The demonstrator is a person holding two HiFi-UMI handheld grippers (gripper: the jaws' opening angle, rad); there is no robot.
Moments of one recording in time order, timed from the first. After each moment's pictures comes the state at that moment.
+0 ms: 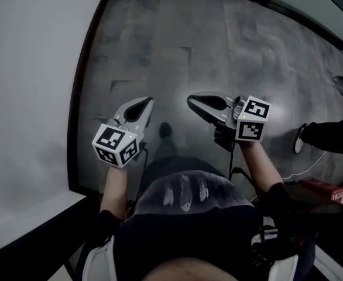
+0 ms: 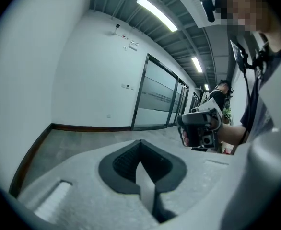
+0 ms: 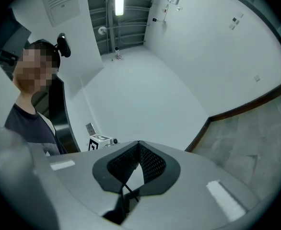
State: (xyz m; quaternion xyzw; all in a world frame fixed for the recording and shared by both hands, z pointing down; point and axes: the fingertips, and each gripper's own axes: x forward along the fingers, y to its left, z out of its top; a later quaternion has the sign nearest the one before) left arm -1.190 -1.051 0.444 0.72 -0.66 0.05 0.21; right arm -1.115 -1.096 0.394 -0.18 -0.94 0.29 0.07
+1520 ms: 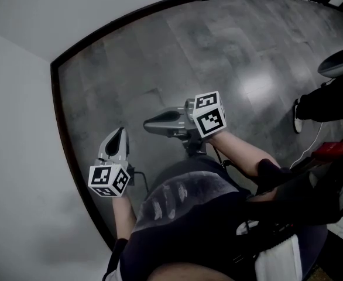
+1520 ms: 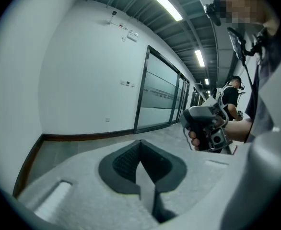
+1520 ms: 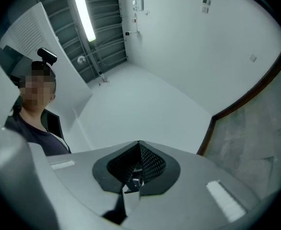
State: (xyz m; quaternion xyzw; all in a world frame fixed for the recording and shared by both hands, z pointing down) left arm -1.319 -1.365 0.442 0.73 -0.64 0.09 0.20; right arm -1.248 -1.383 0.381 -0.20 -0.89 0.41 0.00
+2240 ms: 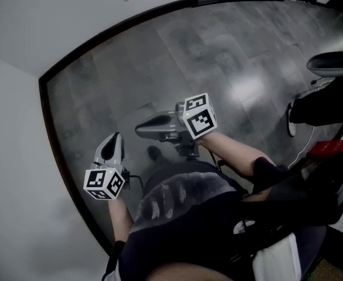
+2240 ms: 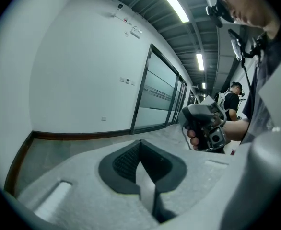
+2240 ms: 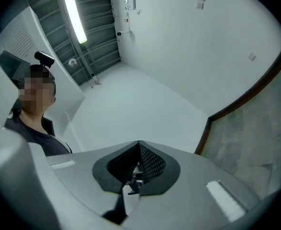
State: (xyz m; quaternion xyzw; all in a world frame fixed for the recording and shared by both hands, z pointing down) left arm -1.314 -1.363 0.462 0.74 -0.63 0.08 0.21; right arm -1.249 -1.376 0.394 -0.21 -0.89 0.41 0.01
